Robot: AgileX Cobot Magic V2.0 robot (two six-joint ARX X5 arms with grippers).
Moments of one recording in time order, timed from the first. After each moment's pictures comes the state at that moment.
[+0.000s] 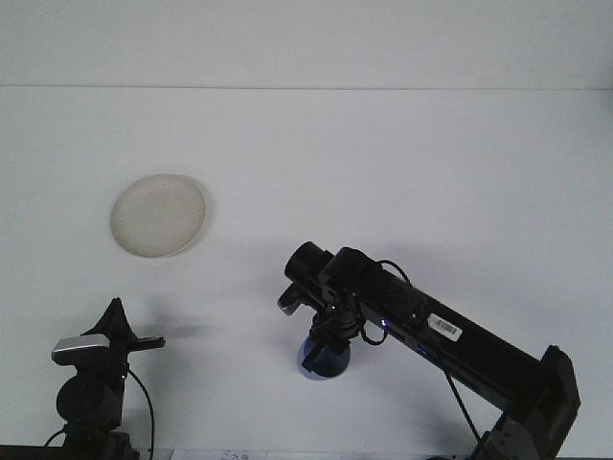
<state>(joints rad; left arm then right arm) -0.10 0.00 0.03 0.02 -0.26 -0.04 0.87 1.73 1.50 -1.33 -0.10 0.00</state>
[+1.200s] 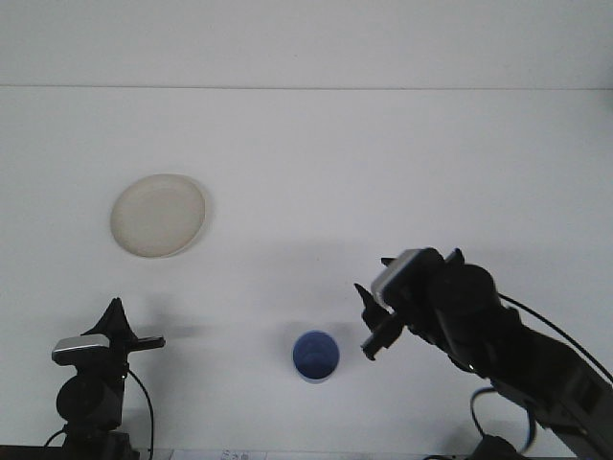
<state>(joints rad) -0.10 0.00 0.03 0.02 -0.26 -0.04 0.81 0.95 1.26 -0.82 0.10 -0.01</state>
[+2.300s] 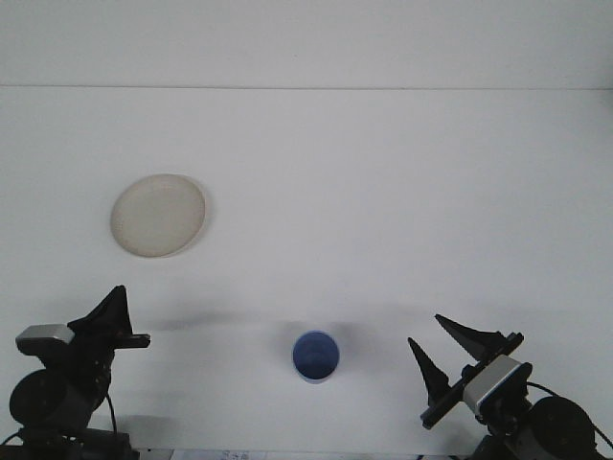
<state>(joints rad) -0.10 0.22 0.49 -0.27 0.02 -0.34 0.82 0.22 0.60 -0.51 0.14 0.02</state>
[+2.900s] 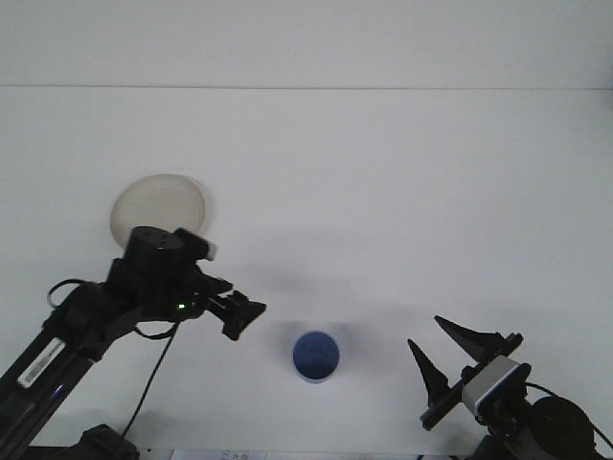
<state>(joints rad) -0.53 1.16 1.19 -0.76 0.44 -0.14 0.82 0.22 0.60 -0.53 0.14 0.01</state>
